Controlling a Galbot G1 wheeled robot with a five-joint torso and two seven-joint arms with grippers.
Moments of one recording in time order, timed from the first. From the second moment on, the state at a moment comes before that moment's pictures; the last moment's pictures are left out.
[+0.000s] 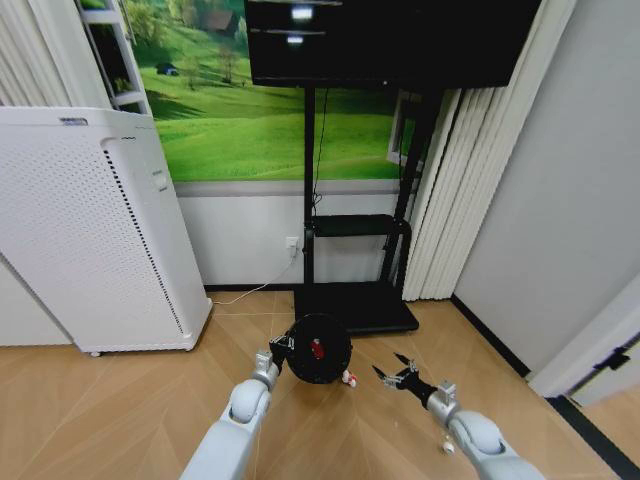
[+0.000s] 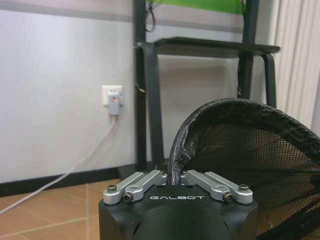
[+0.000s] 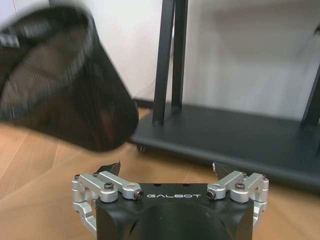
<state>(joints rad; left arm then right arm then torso) 1.07 -1.37 -0.23 -1.59 -0.21 0.12 0.04 -1.27 1.02 0.42 1.36 0.40 0.11 -0.47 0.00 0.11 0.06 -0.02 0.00</state>
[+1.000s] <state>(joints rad) 1.14 -1.25 -0.31 -1.76 -0.27 0.14 0.10 -0.82 1.35 0.32 0.64 0.12 0.16 -0.46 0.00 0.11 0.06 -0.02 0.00</state>
